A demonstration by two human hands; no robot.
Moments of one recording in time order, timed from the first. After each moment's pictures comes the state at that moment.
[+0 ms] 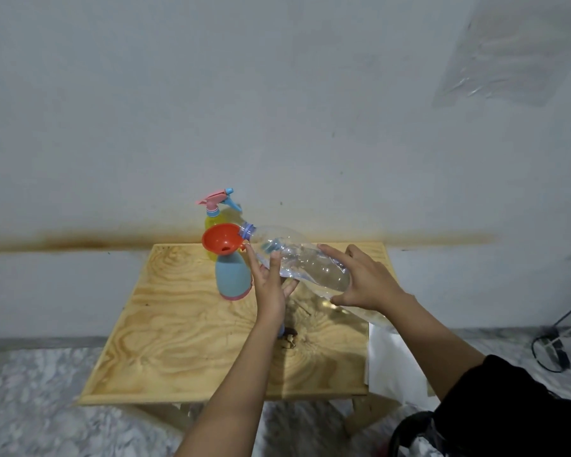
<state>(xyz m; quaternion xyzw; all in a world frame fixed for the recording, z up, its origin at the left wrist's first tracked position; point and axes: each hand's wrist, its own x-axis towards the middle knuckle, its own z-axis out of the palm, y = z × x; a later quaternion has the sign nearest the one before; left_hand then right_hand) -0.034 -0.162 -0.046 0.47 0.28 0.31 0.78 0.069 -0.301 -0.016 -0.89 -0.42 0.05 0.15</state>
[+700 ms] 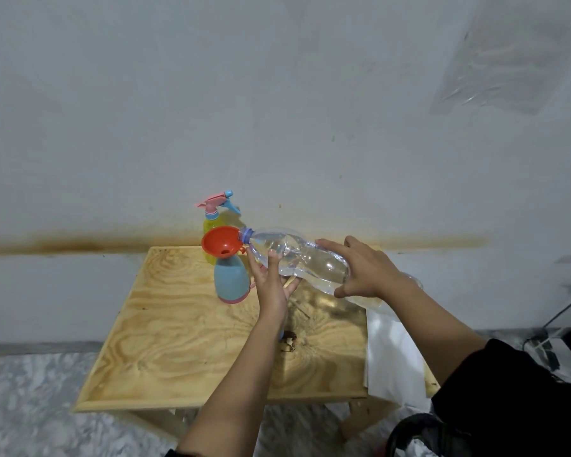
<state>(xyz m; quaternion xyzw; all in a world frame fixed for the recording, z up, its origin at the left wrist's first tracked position) -0.018 -0.150 -0.062 0.41 0.27 0.29 0.83 0.072 -0.289 0.018 -0.90 -0.41 0.08 0.08</state>
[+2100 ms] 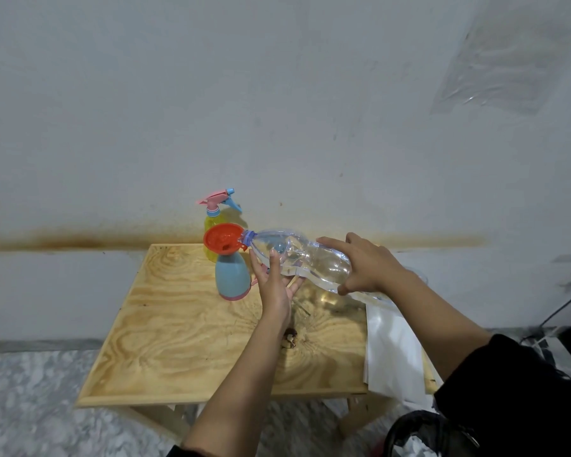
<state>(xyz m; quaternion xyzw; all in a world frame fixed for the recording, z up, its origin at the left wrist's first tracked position) -0.024 -0.157 -0.056 0.39 0.27 0.27 0.84 0.067 -0.287 0.029 -0.91 -0.40 0.10 0.04</state>
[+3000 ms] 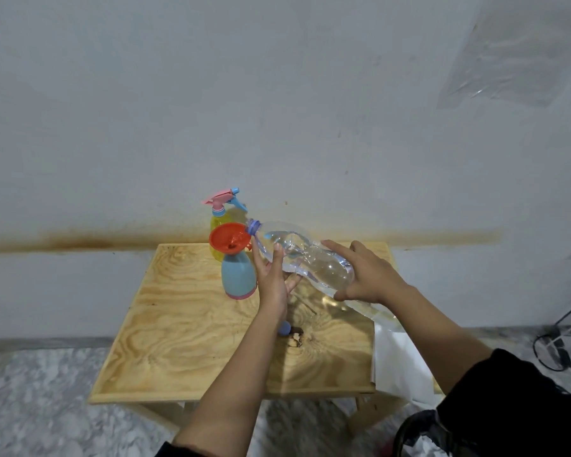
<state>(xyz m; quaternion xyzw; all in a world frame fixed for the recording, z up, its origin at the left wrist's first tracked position) -0.031 -0.145 -0.046 0.44 0.28 0.28 0.80 0.065 -0.290 -0.002 -0.90 -0.40 0.10 0.14</state>
